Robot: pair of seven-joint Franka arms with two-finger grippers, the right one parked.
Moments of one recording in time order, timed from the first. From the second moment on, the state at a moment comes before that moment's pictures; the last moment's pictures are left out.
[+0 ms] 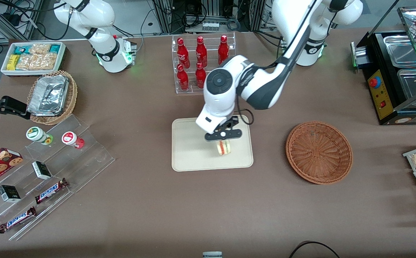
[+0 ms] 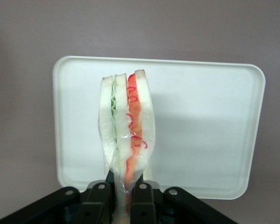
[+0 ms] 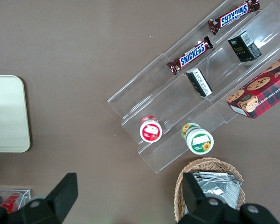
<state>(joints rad) -0.75 0.58 -0.03 -1.43 0.00 1.99 -0.86</state>
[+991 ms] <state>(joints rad) -0.80 0.77 -0.04 -1.43 -0.02 2.16 -0.86</state>
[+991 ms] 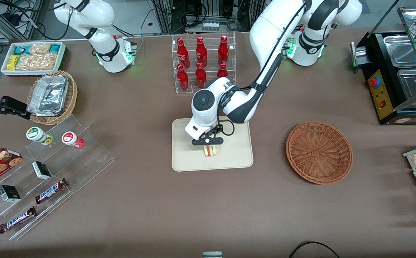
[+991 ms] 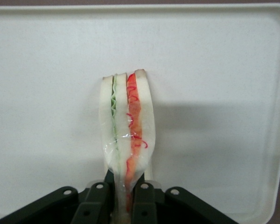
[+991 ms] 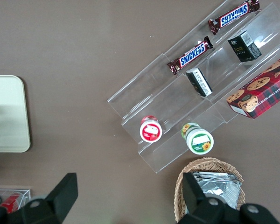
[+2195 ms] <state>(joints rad) -0.51 0.32 -0.01 -1.41 -0.02 1.69 -0.80</state>
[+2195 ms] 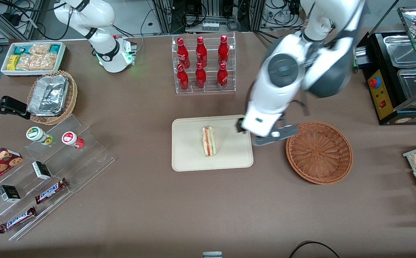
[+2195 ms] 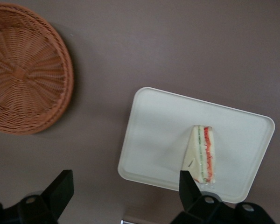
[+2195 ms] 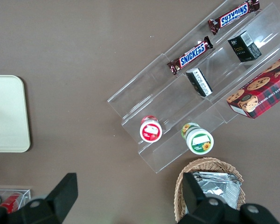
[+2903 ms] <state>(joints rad) -0.20 0.04 -0.01 -1.61 -0.02 1.61 -0.44</state>
